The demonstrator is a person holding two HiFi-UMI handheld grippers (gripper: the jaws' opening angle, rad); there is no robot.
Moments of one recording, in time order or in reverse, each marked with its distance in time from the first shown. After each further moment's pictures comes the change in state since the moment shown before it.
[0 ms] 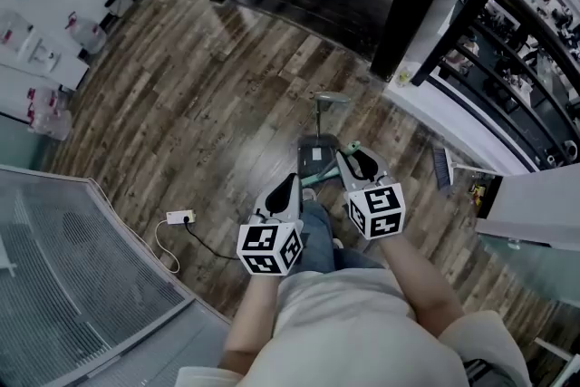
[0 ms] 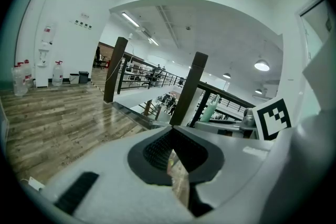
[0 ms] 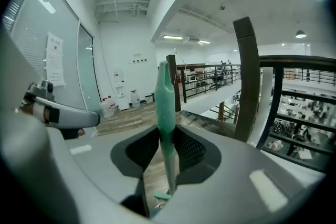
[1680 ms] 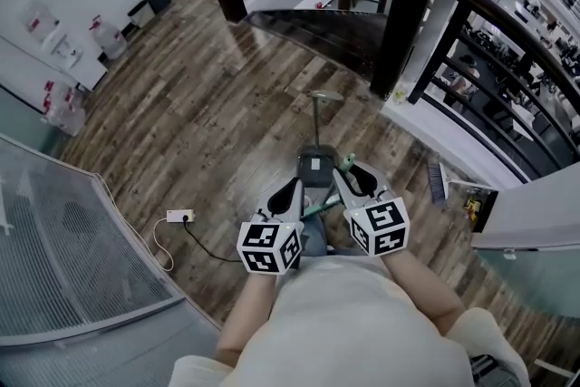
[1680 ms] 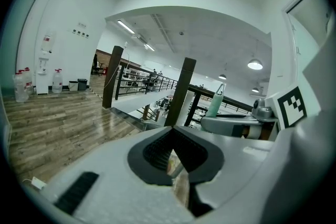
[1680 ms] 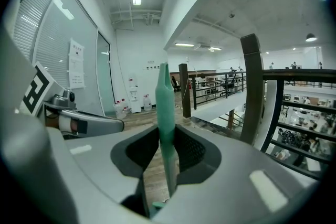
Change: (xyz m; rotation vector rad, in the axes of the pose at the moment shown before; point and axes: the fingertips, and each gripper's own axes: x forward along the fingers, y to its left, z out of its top) left arm -0.084 -0.073 -0.024 0.048 -0.049 -0.010; right arm -0.132 0.056 0.004 -0.068 -0.063 0.113
